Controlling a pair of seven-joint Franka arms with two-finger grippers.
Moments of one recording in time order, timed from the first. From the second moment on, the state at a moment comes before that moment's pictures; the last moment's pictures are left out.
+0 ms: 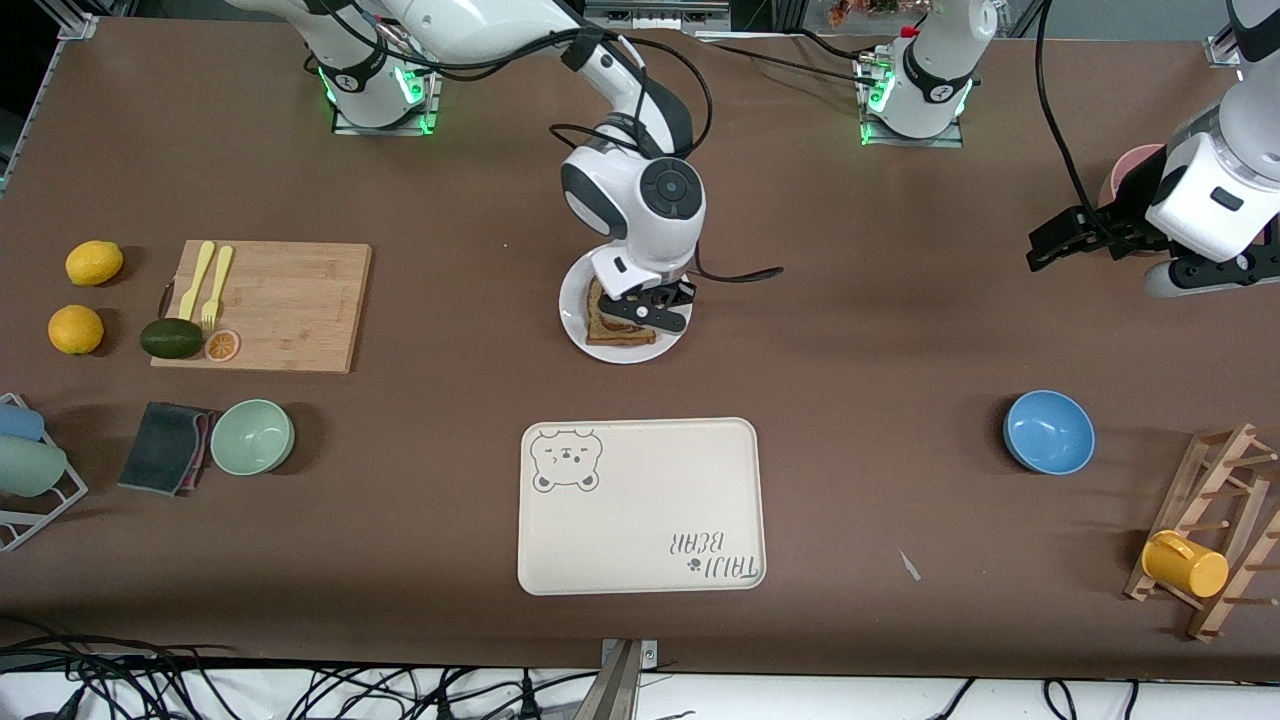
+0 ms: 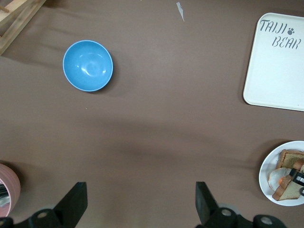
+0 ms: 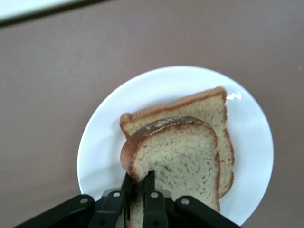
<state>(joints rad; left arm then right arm) 0.18 0.04 -0.27 -1.59 -0.03 1.56 -0.27 0.81 0.78 0.09 -1.35 -0.10 2.04 1.16</state>
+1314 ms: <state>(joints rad) 0.18 0.04 -0.27 -1.59 -0.03 1.56 -0.27 0.81 0.73 0.07 -1.31 -0.16 2.01 1.15</state>
